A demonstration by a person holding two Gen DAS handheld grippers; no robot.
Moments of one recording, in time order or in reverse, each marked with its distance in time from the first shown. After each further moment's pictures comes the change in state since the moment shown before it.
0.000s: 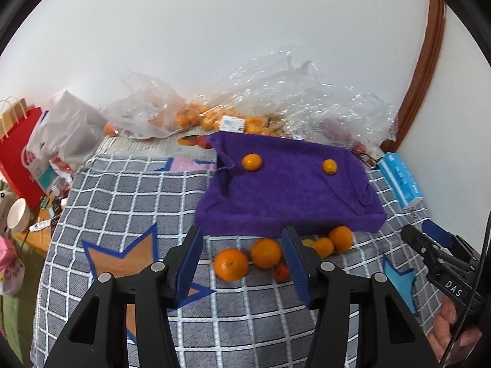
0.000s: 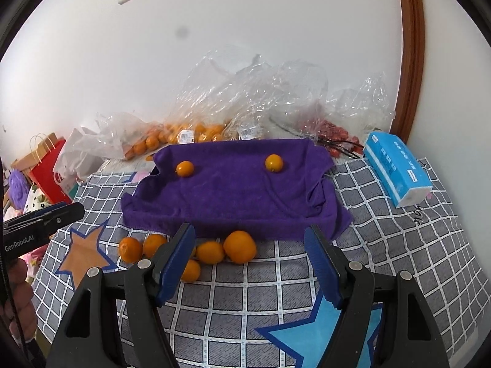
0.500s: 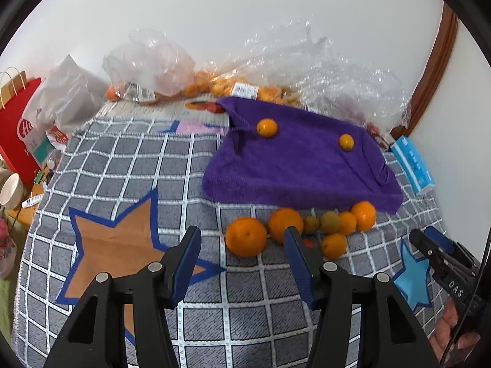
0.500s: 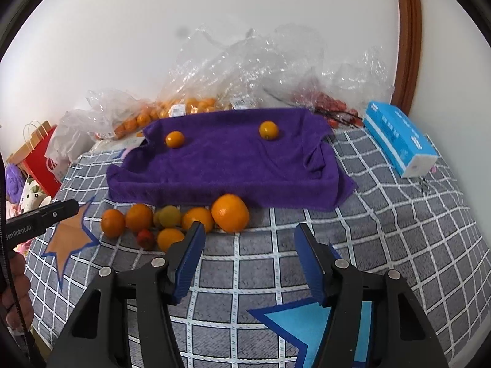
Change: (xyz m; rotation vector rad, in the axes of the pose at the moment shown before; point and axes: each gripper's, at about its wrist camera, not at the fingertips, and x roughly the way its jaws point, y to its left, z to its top) left arm 0.036 0.018 -0.032 -0.039 0.079 -0.004; right arm 0.029 -0.009 -0.039 0.022 0.071 -0.017
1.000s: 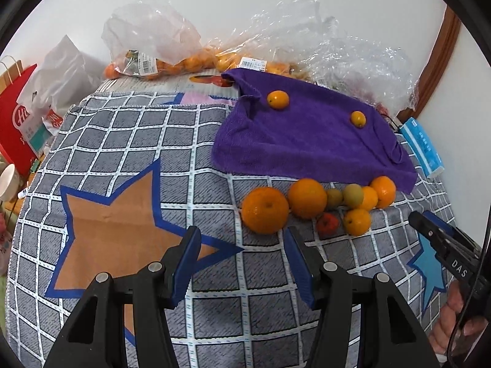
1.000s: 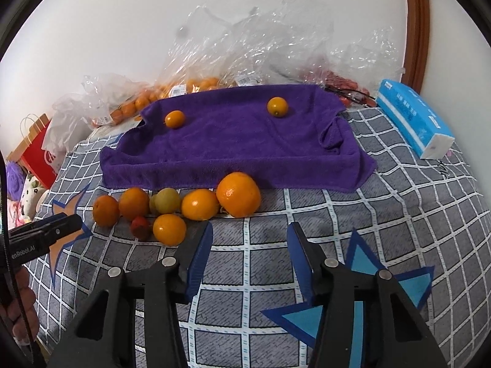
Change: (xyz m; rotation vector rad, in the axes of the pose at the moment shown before) left arm 0.023 0.016 -0.019 0.003 0.057 0.006; right arm 0.031 0.010 -0.009 -0.003 0.043 0.020
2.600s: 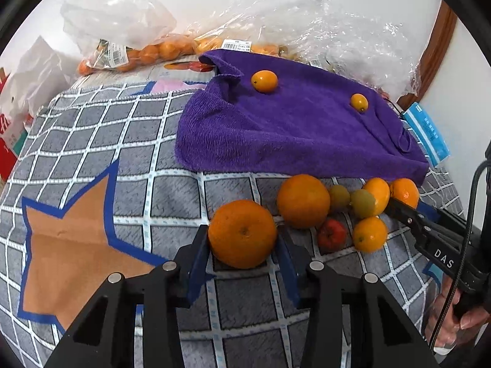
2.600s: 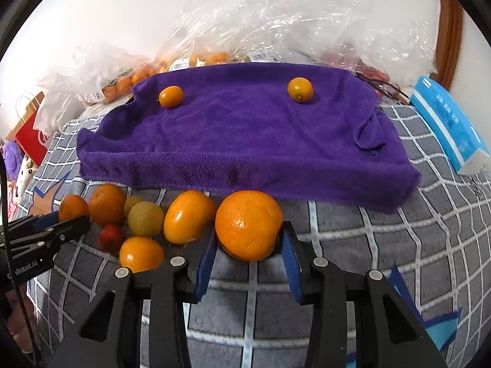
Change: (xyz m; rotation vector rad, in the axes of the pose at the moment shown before) left arm 0.049 -0.021 0.002 0.059 0.001 -0.011; right arm 0.055 0.006 0.010 -0.064 0.071 0.008
